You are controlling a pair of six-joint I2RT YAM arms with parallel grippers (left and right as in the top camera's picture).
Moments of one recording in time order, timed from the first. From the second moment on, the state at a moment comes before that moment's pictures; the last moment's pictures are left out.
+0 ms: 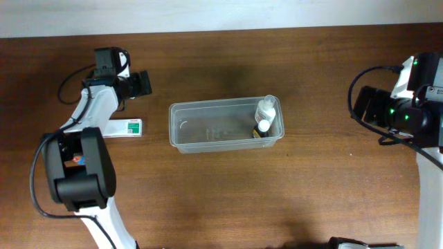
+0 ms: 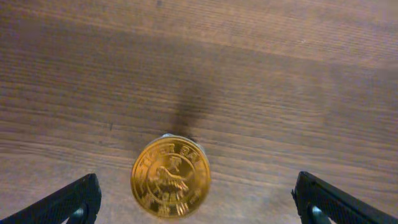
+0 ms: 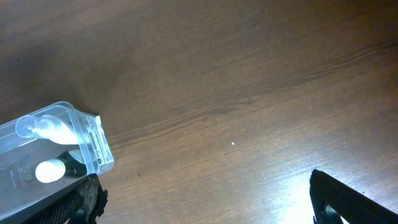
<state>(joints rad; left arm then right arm) 0.07 2.10 1.51 -0.38 0.01 -0.07 -0.20 1.33 1.60 -1.28 0.04 0.16</state>
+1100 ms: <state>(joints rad) 0.07 2.18 1.51 -0.33 -0.02 -0.04 -0.20 1.33 1.60 -1.28 0.04 0.16</state>
